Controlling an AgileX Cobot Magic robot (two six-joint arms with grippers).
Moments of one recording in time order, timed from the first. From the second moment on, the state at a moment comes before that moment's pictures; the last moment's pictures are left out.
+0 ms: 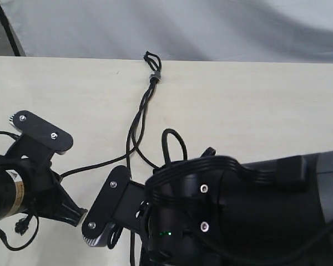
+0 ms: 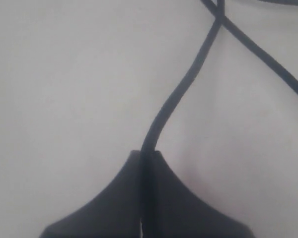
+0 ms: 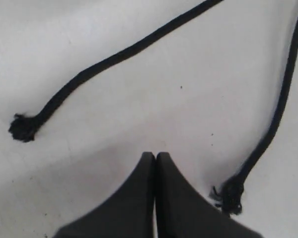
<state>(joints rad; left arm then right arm) -0.73 1.34 -0.44 1.13 0.48 -1.29 1.26 1.66 -0.94 -0.44 0.78 0.35</state>
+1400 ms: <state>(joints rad) -0.73 1.56 -0.44 1.17 0.57 -1.47 1.26 1.67 -0.86 -0.59 0.52 0.71</state>
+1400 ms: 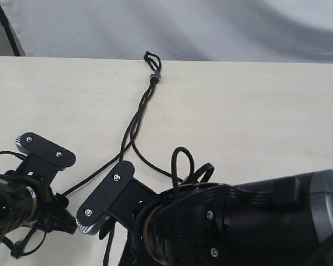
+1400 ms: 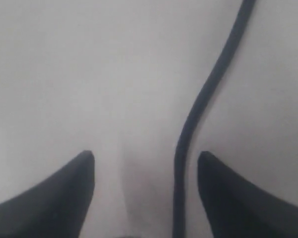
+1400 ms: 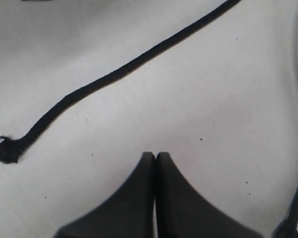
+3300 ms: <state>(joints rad) -0.31 1.44 -0.41 1.07 0.50 -1.46 1.26 1.90 -1.07 -0.42 0.46 0.81</state>
